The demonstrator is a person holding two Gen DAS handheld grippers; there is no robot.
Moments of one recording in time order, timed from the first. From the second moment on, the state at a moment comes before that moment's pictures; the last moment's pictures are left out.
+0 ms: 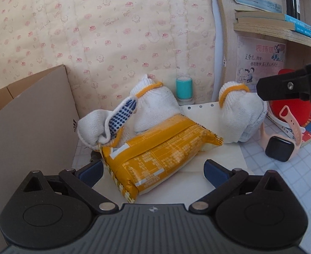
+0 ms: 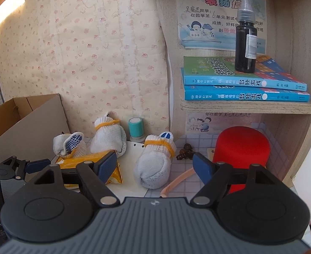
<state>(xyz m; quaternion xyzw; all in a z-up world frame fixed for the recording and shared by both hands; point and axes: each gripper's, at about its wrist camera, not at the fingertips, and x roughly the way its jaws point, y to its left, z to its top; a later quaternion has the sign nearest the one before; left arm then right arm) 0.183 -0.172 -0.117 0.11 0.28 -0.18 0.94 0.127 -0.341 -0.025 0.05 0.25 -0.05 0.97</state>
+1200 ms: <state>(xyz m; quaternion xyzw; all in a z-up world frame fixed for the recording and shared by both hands) 0.188 -0.188 -0.112 0.14 0.26 -0.20 0.94 0.200 -0.347 -0.045 0.00 0.31 -0.08 0.95</state>
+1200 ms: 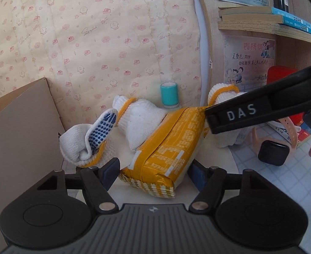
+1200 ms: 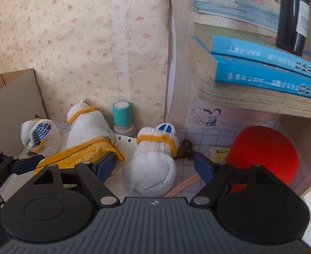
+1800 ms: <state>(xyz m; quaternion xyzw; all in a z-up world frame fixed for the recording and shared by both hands) 0.181 -0.192 -0.100 0.14 0.21 -0.21 0.94 0.200 -0.345 -0.060 0.02 0.33 -0.06 0.94</state>
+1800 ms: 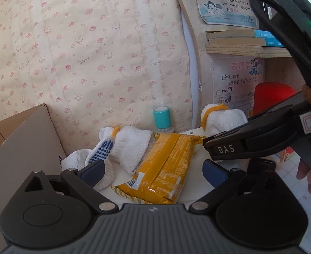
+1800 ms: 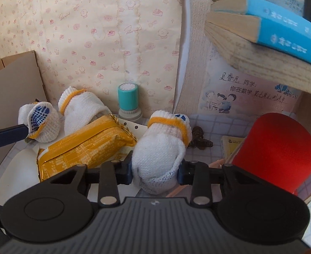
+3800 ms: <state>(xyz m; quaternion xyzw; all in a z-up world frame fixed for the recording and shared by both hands) 0.053 -0.135 -0.022 0.07 0.19 -0.12 0.97 0.031 -0.288 -0.012 0.03 0.23 -0.05 0.97</state>
